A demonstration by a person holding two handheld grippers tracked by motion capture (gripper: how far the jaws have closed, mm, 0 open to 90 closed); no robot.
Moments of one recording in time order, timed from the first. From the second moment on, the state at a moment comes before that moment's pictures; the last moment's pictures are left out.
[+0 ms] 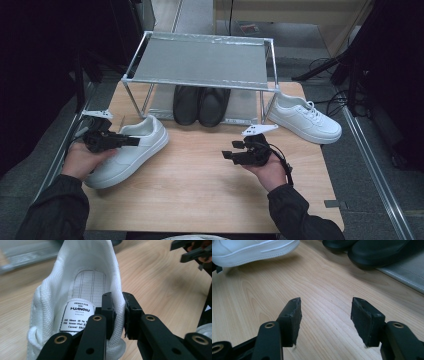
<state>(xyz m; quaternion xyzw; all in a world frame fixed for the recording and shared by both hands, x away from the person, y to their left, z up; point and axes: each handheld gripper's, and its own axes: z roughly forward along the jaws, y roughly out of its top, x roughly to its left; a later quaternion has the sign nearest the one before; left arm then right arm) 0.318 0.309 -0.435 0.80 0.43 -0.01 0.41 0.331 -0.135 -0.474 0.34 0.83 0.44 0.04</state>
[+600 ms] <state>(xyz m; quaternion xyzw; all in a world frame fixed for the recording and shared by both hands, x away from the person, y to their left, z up) 0.320 0.214 -0.440 0.84 0.37 -0.03 0.40 0.330 -0.137 -0.473 0.34 0.83 0.44 0.05</state>
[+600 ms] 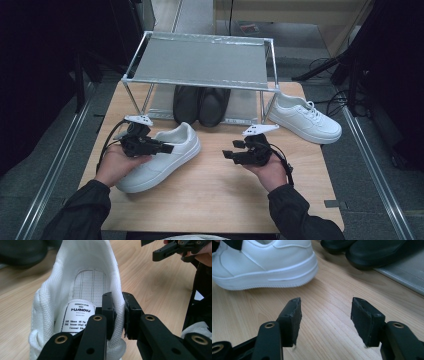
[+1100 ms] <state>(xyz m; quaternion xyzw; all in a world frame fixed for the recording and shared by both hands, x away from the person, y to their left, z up) 0.330 0.144 -0.448 0.85 0.32 -0.05 0.41 0.320 -0.155 -0.475 0.37 0.82 0.44 0.06</state>
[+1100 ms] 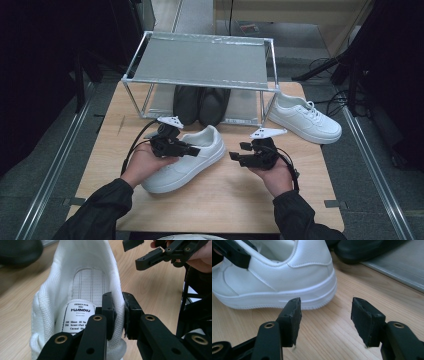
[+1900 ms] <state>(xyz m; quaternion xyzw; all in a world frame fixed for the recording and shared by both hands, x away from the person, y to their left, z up) 0.323 0.132 -0.459 0.86 0.32 -0.04 0.40 0.313 -0.163 -0.474 0.38 0.81 0.44 0.07</state>
